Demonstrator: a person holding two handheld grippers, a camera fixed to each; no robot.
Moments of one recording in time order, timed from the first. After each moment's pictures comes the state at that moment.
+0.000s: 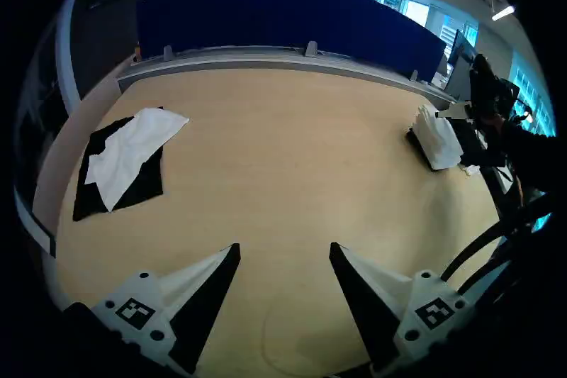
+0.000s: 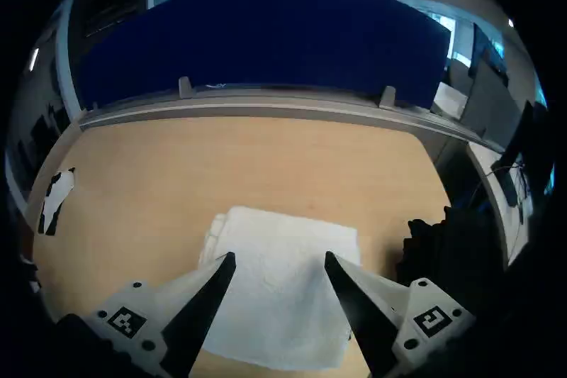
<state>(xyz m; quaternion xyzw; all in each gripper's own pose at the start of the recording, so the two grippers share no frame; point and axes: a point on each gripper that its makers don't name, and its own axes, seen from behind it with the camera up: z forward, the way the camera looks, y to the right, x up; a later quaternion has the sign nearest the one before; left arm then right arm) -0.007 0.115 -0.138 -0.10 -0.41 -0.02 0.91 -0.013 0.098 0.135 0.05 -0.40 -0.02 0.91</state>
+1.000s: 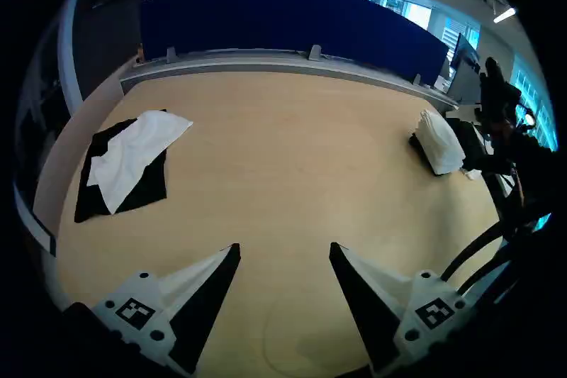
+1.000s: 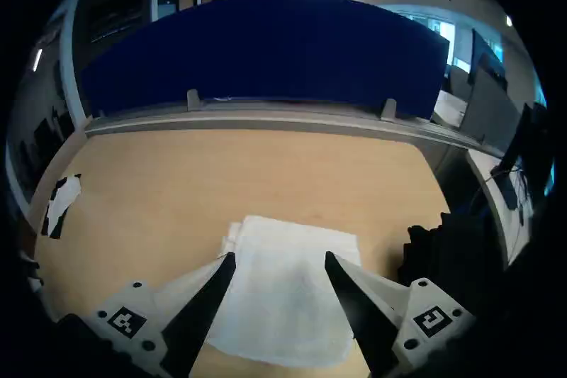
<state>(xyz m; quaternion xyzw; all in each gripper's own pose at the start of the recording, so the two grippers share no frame) -0.005 0.109 -0.131 -0.10 -0.41 -0.02 0.91 0.017 0.084 0.120 0.06 -0.36 -0.01 0.93</state>
